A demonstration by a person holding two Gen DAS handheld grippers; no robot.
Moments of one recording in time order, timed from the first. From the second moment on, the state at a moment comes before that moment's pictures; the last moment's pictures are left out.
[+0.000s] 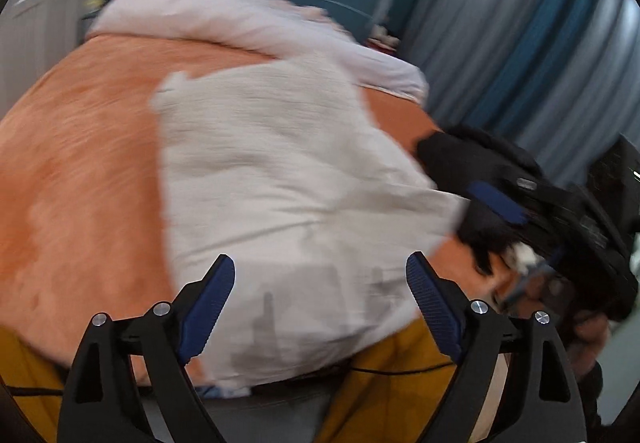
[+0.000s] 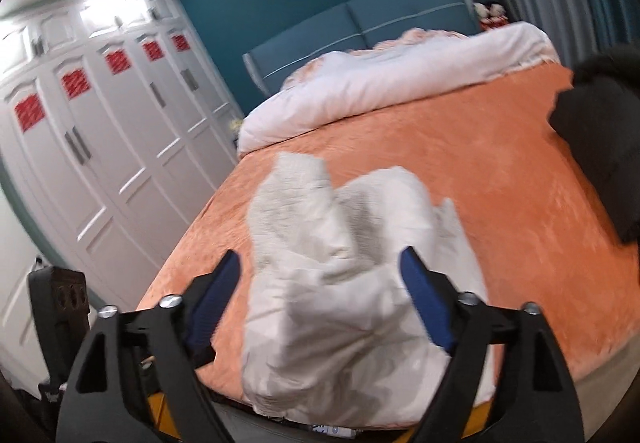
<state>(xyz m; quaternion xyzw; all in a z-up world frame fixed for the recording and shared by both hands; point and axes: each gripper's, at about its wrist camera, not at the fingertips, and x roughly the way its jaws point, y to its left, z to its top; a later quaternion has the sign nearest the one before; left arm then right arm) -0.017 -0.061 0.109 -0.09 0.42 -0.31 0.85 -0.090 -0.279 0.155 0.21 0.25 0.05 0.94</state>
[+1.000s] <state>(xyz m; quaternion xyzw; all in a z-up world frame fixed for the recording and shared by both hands) 0.032 -0.104 0.036 -0.02 0.48 -0.21 0.85 -0.098 -0.367 0.025 0.34 0.37 -0.07 0.86</state>
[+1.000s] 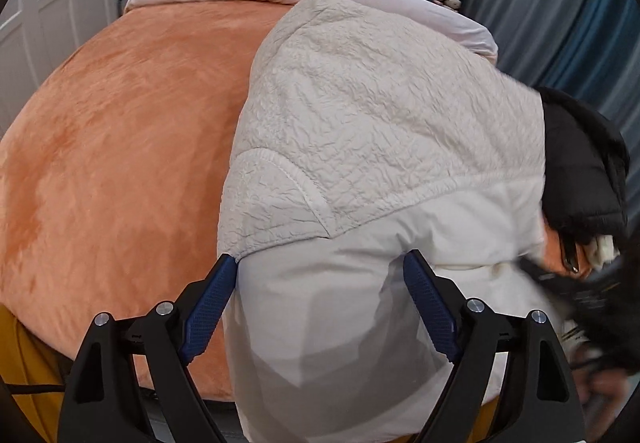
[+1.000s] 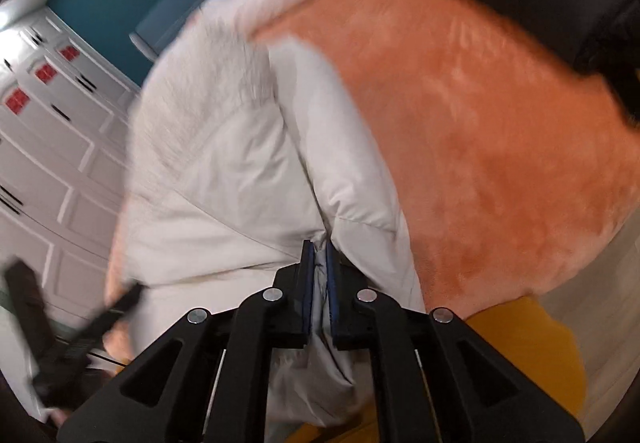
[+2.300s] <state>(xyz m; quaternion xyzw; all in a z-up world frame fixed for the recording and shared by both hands) 0.045 -0.133 0.011 0.03 0.45 -0.22 0.86 0.049 -0.348 -0.025 0.22 0.37 -0.12 0.90</state>
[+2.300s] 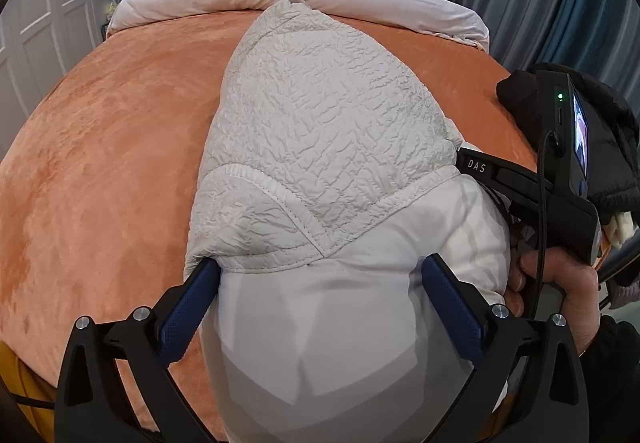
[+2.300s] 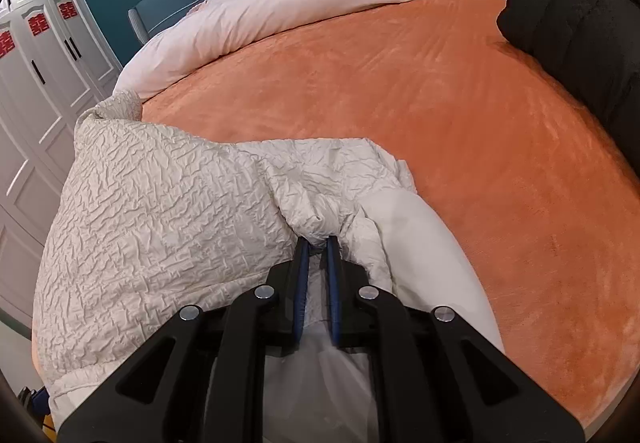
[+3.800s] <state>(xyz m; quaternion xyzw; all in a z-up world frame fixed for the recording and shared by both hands) 0.056 -0.107 0.040 -0.01 0.49 -0.18 0.85 -0.100 -0.256 0.020 0.18 0.46 -0.02 0.87</state>
